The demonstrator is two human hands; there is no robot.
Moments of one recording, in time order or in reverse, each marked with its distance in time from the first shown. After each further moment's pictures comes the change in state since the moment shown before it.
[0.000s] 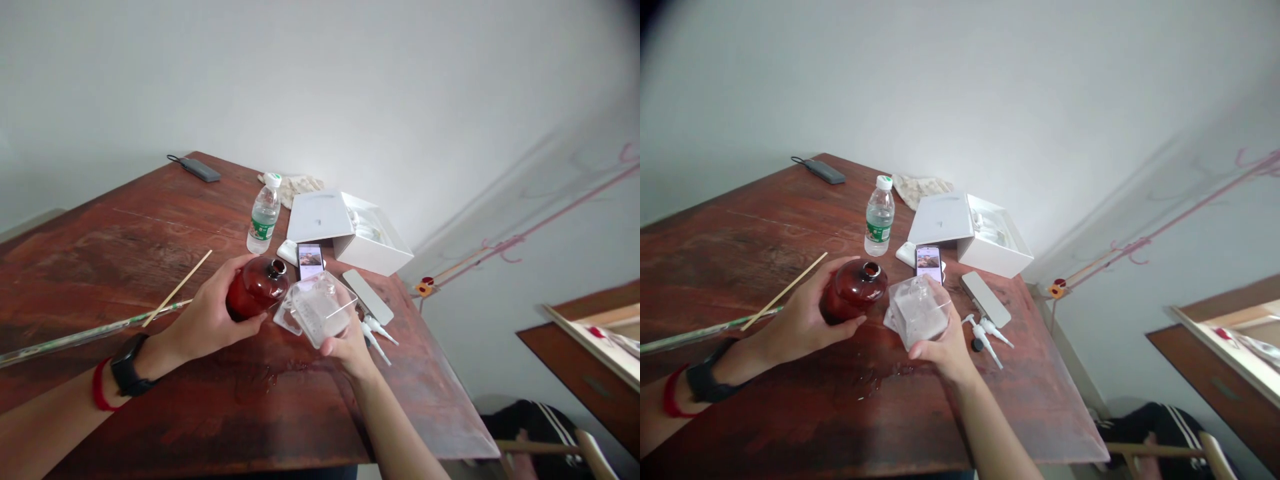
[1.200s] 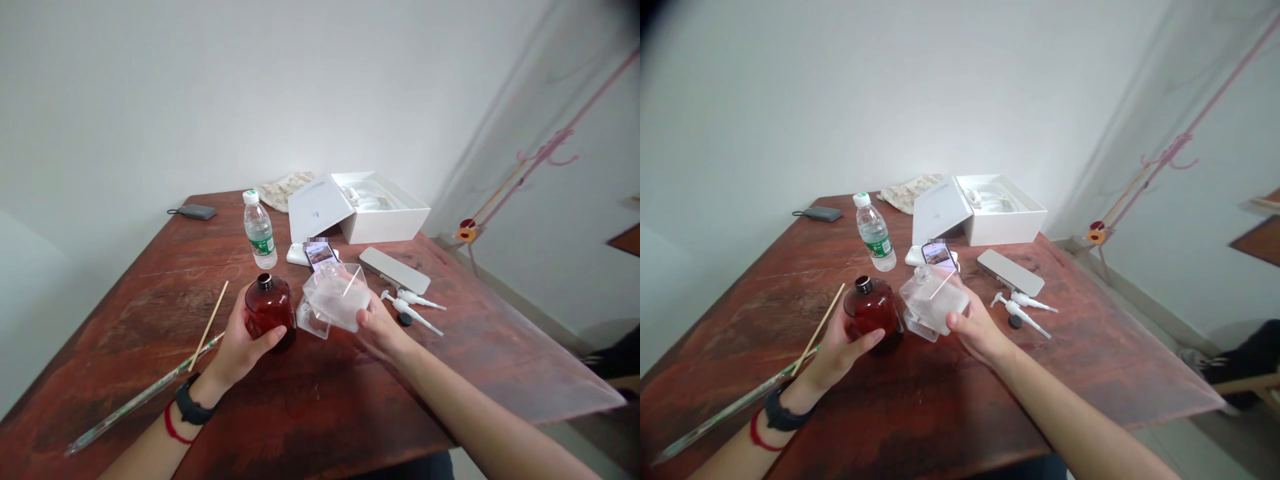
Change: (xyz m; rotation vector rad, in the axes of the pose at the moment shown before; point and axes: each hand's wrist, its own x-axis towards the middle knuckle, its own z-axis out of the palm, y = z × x) left_hand 0.001 -0.007 0.010 -0.519 -0.101 -0.340; right_hand 0.009 0.009 0.001 0.335 -0.089 0.030
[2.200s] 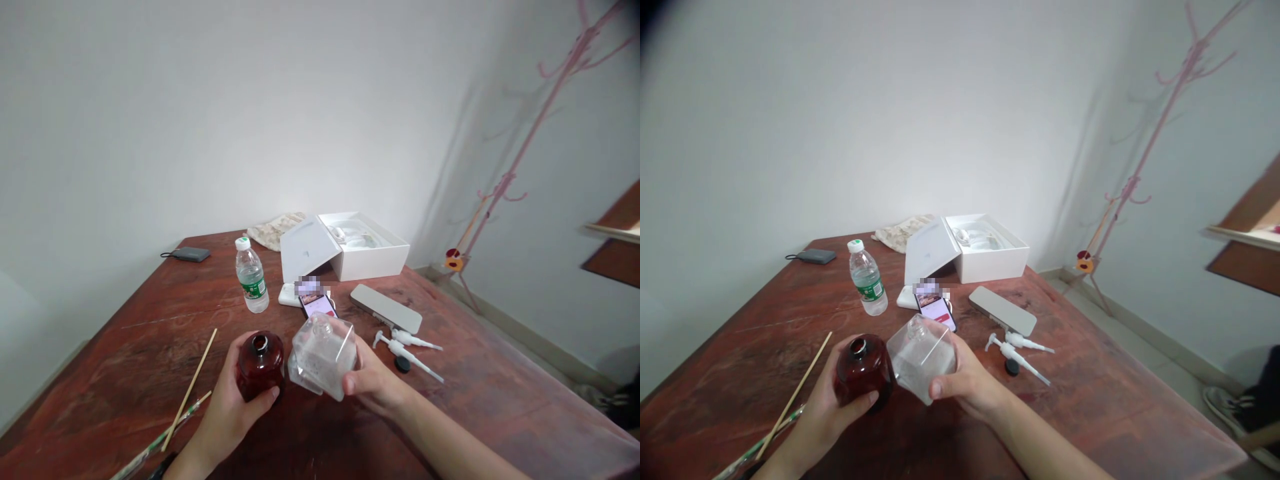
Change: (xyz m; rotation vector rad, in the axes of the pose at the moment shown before) left_hand -0.003 -0.023 0.001 0.198 0.096 0.079; right_hand 0.001 0.004 -0.005 0.154 -0.131 0.106
